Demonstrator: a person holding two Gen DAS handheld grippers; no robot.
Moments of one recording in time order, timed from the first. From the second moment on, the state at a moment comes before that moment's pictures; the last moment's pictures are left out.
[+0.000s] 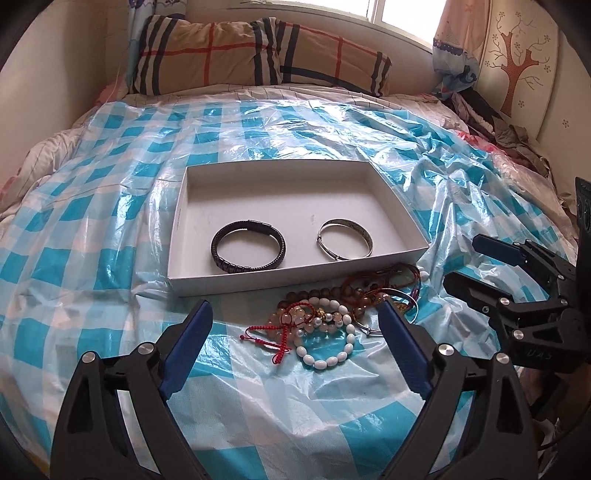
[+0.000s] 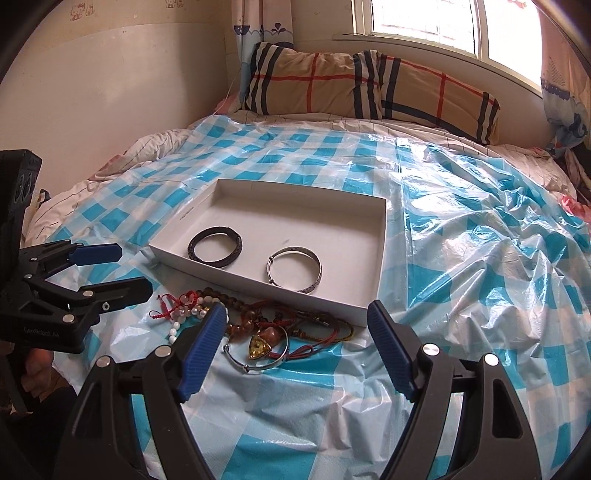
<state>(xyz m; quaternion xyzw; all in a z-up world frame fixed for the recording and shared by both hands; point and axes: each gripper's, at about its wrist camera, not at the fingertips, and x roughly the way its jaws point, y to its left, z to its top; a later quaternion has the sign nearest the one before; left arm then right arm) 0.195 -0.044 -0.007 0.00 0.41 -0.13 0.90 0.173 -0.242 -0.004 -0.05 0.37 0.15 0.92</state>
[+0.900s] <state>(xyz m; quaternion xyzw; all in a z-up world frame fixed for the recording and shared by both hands) 0.170 -0.051 0.016 0.00 0.40 -0.14 0.91 0.146 -0.243 0.016 -0.05 0.36 0.15 0.92</state>
